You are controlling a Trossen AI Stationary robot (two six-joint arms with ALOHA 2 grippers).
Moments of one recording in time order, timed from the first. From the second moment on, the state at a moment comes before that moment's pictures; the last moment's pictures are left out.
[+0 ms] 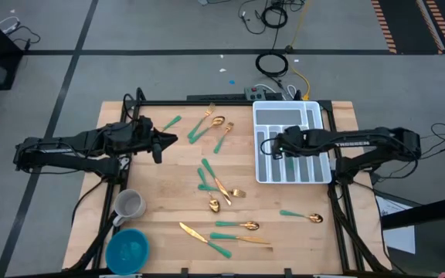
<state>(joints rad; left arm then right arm) 0.06 0.70 0.72 -0.35 -0.24 -0.56 -0.23 1.29 0.71 -0.78 0.36 1.11</state>
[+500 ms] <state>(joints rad) 0.06 0.70 0.72 -0.35 -0.24 -0.56 -0.23 1.41 0.71 -0.76 0.31 1.11</state>
